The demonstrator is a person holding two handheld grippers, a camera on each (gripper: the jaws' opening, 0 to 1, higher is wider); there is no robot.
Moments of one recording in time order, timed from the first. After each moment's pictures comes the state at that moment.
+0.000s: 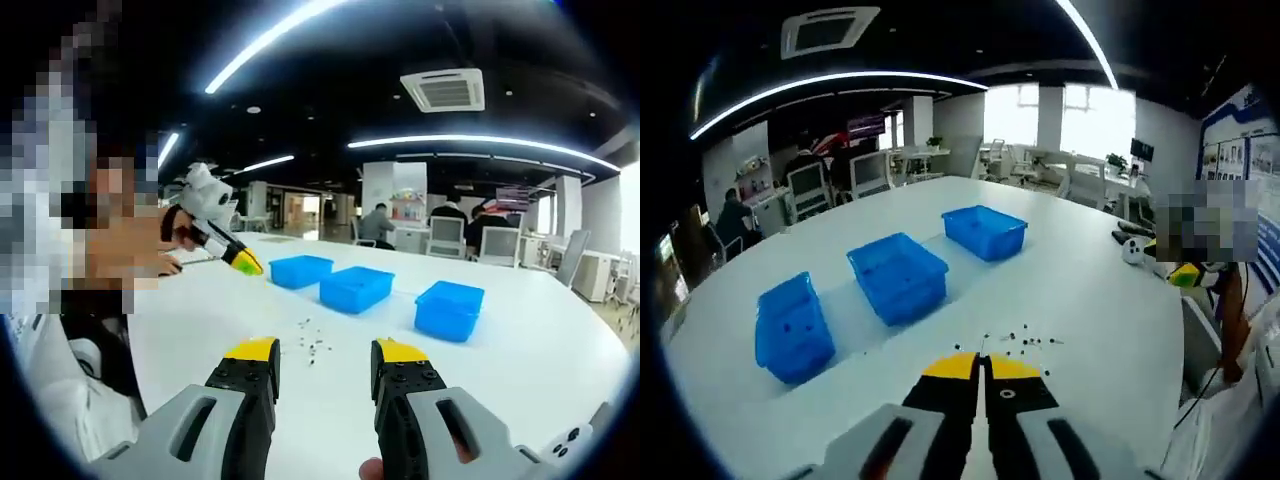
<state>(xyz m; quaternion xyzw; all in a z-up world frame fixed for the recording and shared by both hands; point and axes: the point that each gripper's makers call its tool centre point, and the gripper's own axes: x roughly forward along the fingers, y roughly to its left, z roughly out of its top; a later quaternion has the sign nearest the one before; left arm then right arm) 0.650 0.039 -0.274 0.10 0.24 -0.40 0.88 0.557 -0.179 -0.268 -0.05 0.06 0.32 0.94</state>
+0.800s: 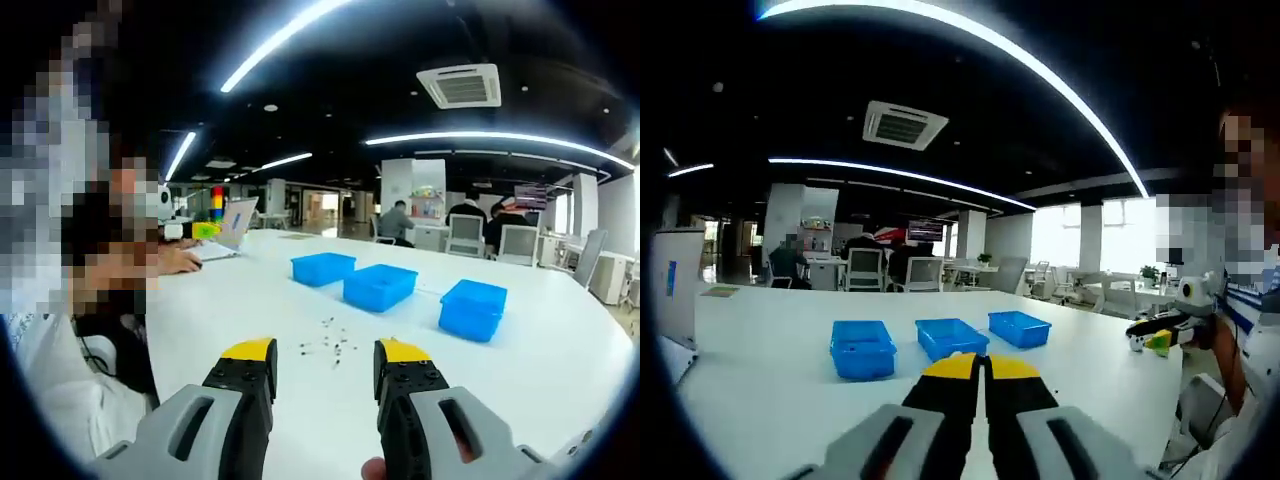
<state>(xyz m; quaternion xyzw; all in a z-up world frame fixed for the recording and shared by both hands) 0.583 0.129 -0.237 -0.04 0.03 -0.32 0.95 0.546 -0.156 -0.274 -0.05 0.07 0.36 0.93</state>
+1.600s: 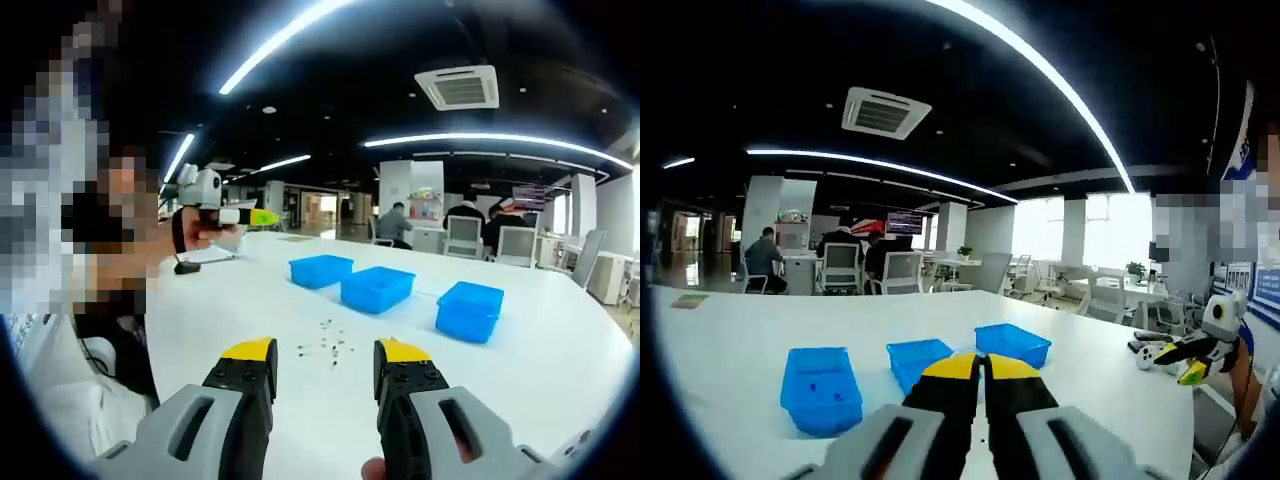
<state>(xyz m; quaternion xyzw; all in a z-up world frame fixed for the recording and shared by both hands) 0.698 0.058 -0.204 -0.04 0.05 -0.36 0.93 0.546 -0.162 -0.269 -0.05 0.06 0.35 0.93</state>
